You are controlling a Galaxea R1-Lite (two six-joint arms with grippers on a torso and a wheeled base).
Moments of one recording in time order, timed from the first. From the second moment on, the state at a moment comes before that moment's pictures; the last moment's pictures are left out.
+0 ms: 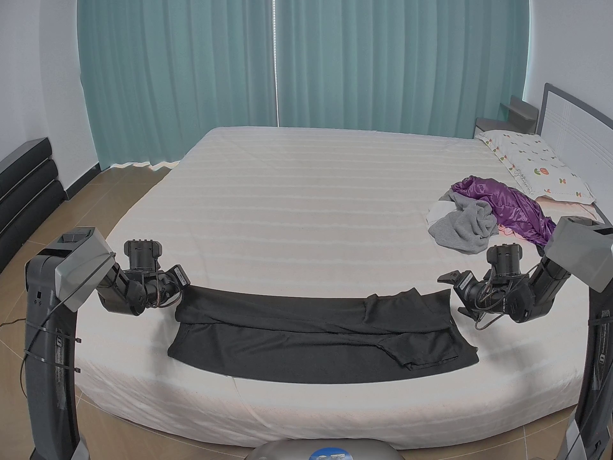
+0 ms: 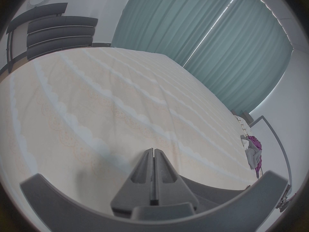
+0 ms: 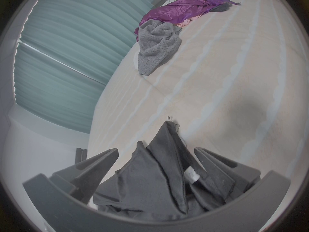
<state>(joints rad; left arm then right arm) 0.04 2.57 -1.33 -0.64 -0.11 -0.56 0.04 2.38 -0.95 -0.75 0.18 0.90</state>
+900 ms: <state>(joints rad) 0.04 2.58 -1.32 -0.64 -0.11 -0.56 0.03 2.53 -1.19 -0.69 0.09 0.85</state>
